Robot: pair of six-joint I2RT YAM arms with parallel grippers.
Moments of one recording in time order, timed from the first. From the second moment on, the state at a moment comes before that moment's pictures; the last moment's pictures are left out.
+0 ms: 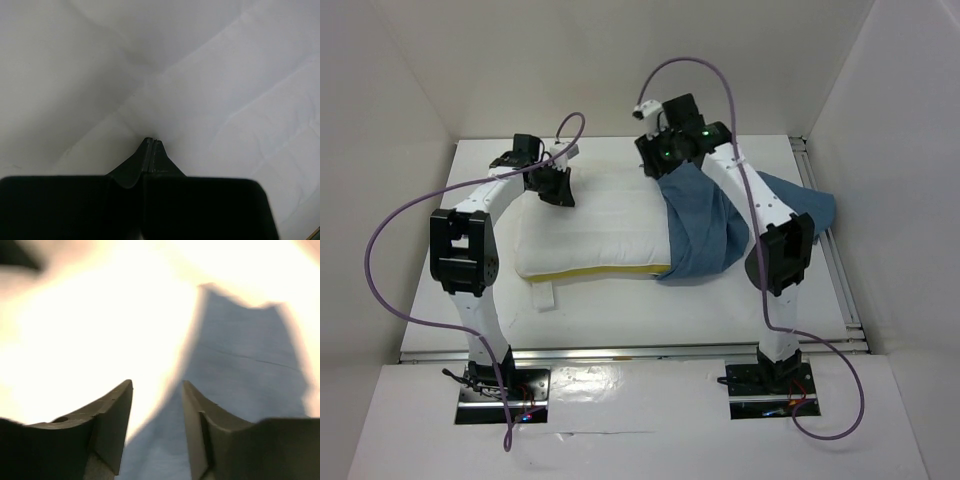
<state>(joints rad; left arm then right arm) -0.07 1.98 1.58 -0.58 0.52 0.24 0.43 2.03 2.11 -0.80 -0.18 -0.20</state>
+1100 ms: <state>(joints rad) -0.09 1.95 1.52 -0.53 0.52 0.31 0.56 2.11 1.94 -0.89 0.05 -0.22</state>
